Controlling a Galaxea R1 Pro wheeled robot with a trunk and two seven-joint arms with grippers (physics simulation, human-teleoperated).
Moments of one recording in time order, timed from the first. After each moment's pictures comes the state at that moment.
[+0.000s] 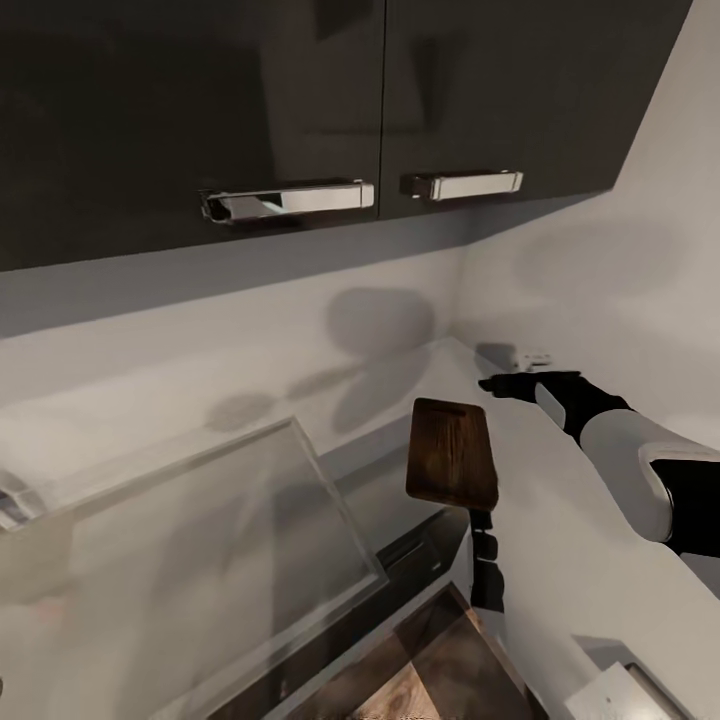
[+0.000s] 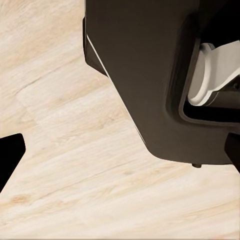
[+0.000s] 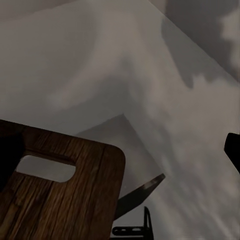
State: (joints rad) left arm 0.39 -0.02 0.01 -0.51 0.06 -0.07 0.00; right arm -1.39 -0.19 0.04 -0.13 0.02 0.27 0.21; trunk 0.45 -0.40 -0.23
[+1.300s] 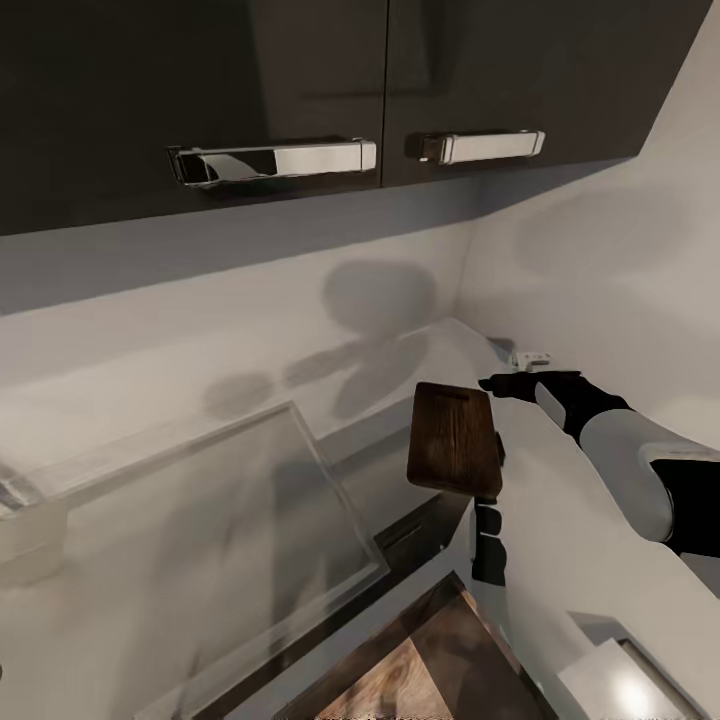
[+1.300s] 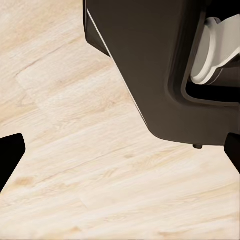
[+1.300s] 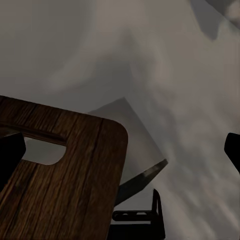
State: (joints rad) left arm 0.39 -0.02 0.01 -0.51 0.06 -0.07 0.00; right arm -1.39 -0.19 0.04 -0.13 0.02 0.27 0.21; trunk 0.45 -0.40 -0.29
